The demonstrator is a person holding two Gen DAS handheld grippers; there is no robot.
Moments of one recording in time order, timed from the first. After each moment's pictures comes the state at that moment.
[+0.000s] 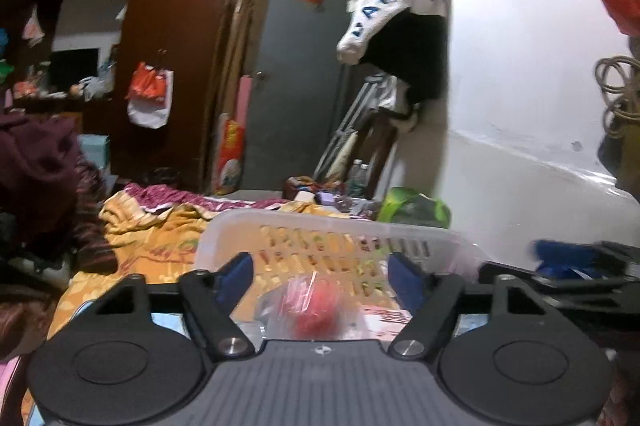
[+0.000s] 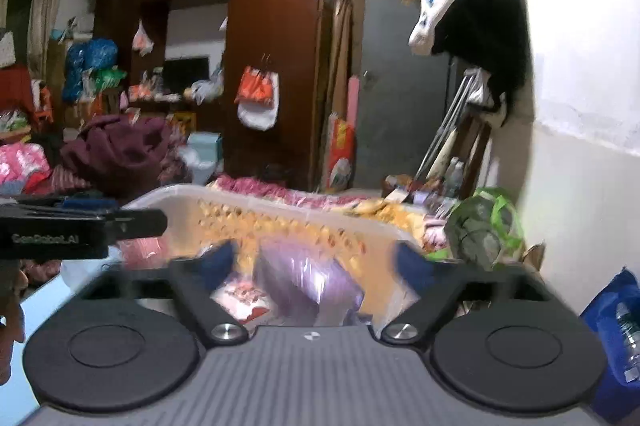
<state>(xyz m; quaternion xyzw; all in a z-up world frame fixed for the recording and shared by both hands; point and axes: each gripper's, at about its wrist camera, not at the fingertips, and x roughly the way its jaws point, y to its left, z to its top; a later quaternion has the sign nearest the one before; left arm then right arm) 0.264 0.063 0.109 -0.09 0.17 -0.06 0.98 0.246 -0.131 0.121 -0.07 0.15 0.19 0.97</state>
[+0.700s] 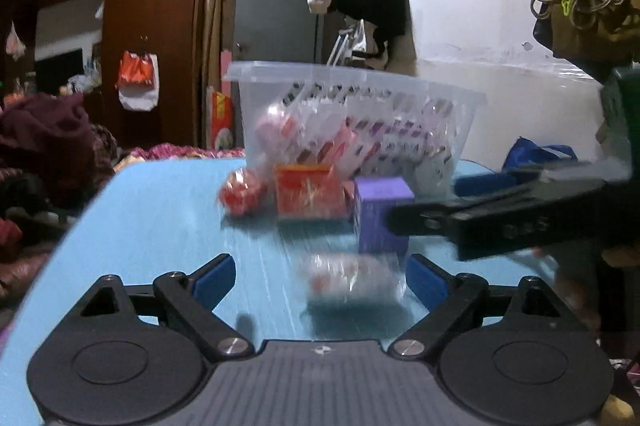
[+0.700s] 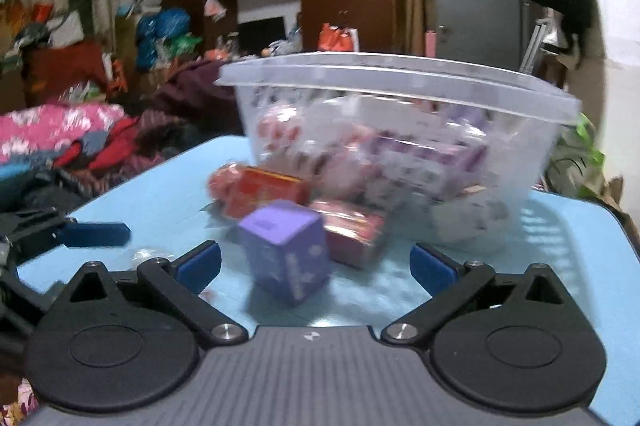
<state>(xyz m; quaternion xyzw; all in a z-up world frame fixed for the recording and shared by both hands) 0.104 0.065 0.001 -0.02 0.21 -0.09 0.97 0.155 -0.104 0.019 -0.07 0.22 0.31 0.92</state>
